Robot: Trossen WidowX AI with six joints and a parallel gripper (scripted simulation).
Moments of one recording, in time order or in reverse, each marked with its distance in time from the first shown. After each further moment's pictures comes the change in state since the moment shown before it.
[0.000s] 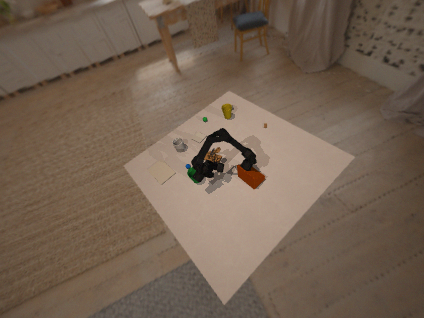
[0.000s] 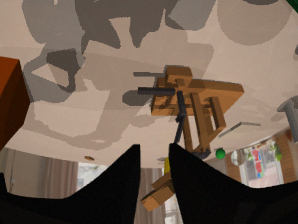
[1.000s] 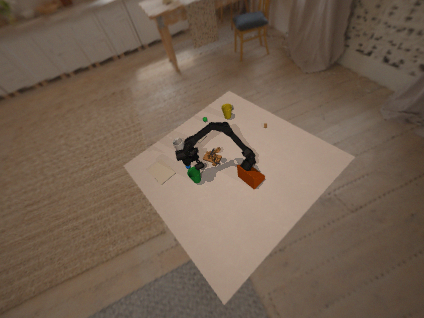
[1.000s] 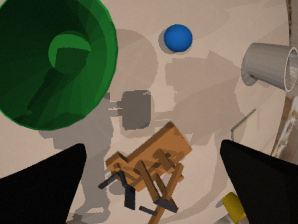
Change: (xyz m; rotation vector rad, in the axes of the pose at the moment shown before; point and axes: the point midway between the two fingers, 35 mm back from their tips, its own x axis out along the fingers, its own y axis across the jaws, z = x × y) arm -0.031 -0.127 -0.013 0.771 -0.493 0.031
